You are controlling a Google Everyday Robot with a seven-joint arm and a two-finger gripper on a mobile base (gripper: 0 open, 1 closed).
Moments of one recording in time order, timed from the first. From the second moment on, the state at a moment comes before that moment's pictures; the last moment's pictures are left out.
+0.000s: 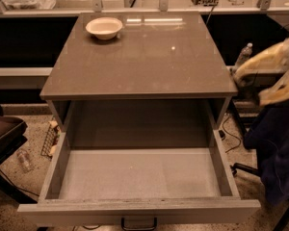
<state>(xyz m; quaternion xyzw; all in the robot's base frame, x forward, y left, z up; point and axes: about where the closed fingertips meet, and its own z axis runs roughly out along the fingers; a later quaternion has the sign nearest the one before) 0.467 -0.224 0.953 0.33 0.87 0.34 0.10</state>
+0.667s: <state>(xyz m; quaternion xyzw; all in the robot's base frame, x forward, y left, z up) 0.450 -0.204 0.833 0.36 0.88 0.31 -0.02</state>
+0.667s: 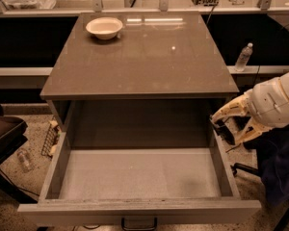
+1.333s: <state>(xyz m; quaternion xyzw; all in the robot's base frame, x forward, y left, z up) 0.450 -0.181 0.787 0.33 0.89 0.32 -0.05</state>
